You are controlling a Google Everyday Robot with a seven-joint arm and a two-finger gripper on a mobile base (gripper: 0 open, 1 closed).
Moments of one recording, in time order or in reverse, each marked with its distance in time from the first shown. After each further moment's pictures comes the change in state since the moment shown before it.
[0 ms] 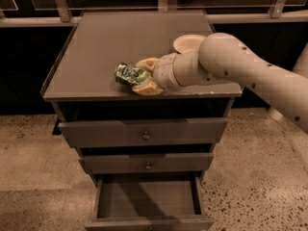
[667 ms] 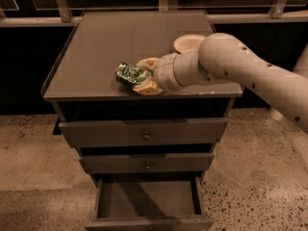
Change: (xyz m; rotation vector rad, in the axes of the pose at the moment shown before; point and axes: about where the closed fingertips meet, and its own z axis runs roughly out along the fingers) arm 0.000 -0.002 0.000 0.009 0.001 0.004
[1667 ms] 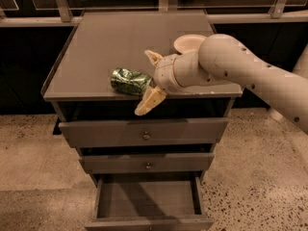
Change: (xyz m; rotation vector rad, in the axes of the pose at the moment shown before) arm 0.000 0.000 0.000 0.000 0.000 0.000
